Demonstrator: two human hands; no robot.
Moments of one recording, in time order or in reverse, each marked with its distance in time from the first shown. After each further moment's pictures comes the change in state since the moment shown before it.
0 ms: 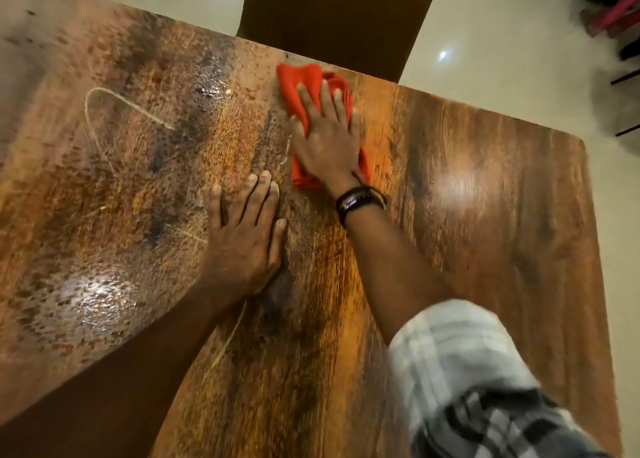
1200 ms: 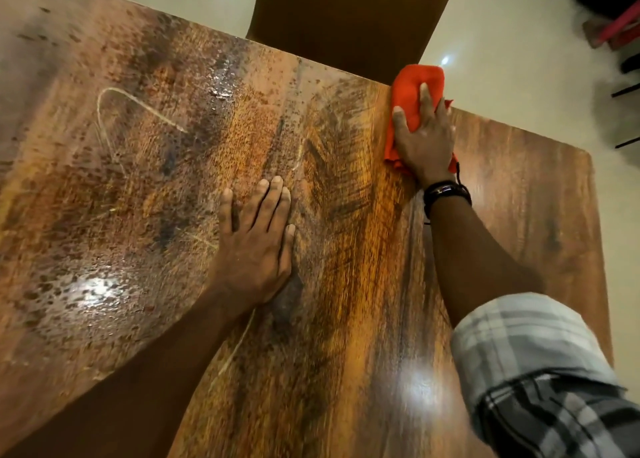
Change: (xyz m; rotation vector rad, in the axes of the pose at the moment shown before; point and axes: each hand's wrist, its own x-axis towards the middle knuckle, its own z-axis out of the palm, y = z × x) left_hand 0.000 -0.004 0.002 0.005 -0.008 0.008; right_hand 0.023 0.116 -0.040 0.162 0.164 0.307
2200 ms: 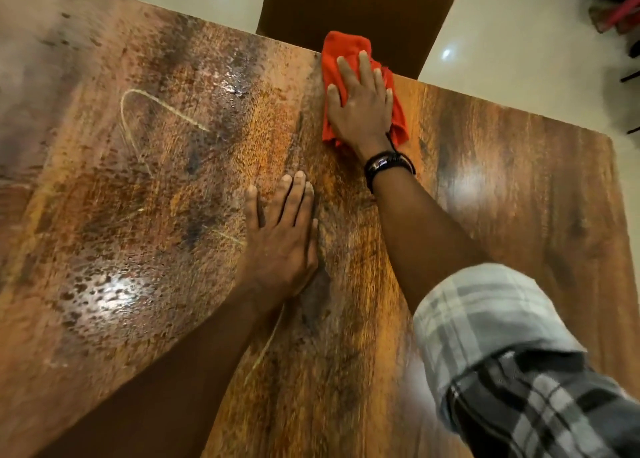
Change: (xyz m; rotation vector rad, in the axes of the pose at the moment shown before) left_hand -0.001 0.002 -0.004 -0.012 -0.037 0.018; right_hand -0.018 -0.110 0.056 -0.064 -0.070 -0.187
